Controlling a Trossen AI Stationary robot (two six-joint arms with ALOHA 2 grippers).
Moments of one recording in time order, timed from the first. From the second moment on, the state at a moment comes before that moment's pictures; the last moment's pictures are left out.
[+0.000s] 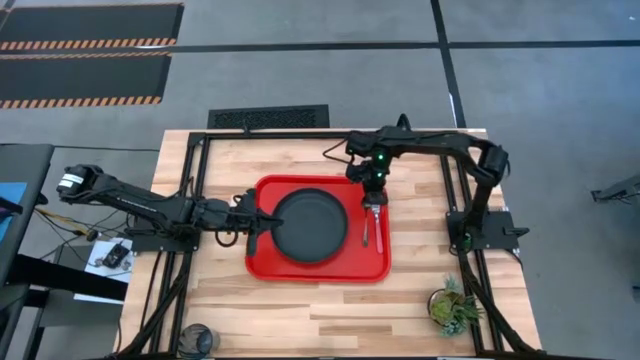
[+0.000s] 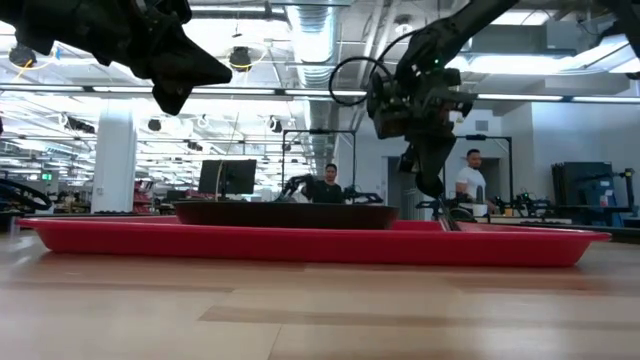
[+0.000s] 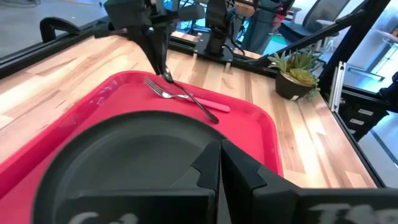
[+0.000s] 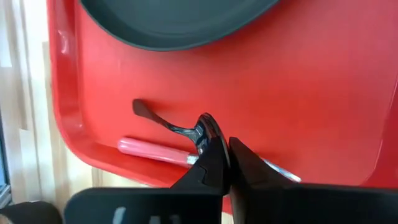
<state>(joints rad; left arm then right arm) -0.18 0.95 0.39 0.27 -0.24 -0.32 -0.47 1.82 1.32 -1.05 -0.43 -0.49</state>
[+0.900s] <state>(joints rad) -0.18 0.95 0.39 0.28 -0.28 -0.33 -0.48 1.97 1.32 -0.92 -0.40 -0.49</state>
